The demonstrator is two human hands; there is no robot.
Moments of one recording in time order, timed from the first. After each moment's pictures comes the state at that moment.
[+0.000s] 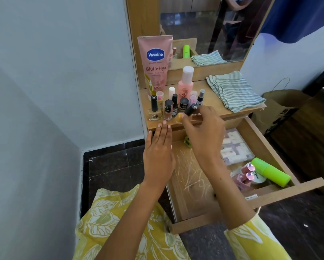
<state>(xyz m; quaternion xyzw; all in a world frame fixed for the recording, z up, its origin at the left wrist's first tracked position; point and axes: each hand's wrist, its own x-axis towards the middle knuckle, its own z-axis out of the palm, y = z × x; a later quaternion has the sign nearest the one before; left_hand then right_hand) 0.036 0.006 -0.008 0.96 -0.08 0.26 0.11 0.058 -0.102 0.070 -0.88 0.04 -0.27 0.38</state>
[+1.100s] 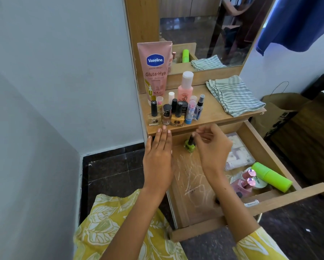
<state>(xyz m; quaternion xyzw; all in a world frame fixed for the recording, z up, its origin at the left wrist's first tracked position) 0.037 0.004 -0.009 0.96 -0.08 0.26 0.12 0.056 -0.125 0.026 -0.81 0.07 -0.27 0.51</state>
